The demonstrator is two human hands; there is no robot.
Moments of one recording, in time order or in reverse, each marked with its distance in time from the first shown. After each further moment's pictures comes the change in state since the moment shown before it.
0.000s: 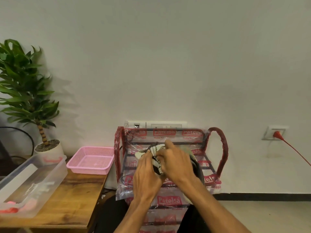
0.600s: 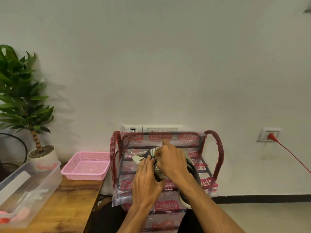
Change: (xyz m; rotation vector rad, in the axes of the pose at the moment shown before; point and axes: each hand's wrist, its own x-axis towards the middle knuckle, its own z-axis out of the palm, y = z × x) left_hand -0.001 0.000 0.013 0.110 0.012 0.093; right_hand 0.023 0.007 0.010 -0.008 -0.044 0.099
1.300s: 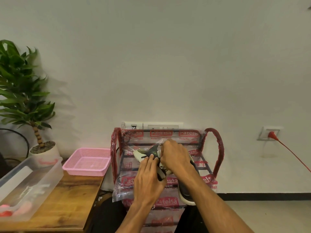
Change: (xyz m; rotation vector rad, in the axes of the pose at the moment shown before) left_hand -0.007 -0.004 0.006 0.138 -0.004 0.107; right_hand 0.002 0.001 -0.013 -0.117 -0.094 0.069
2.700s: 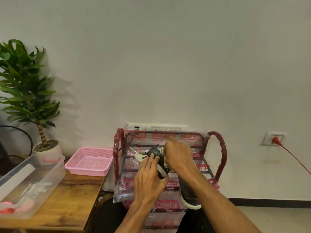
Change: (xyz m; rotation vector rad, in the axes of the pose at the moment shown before) left_hand 0.009 0.001 -0.008 -0.020 -0.013 -0.065; right_hand 0.007 0.001 -0.002 -0.074 0.051 -0.076
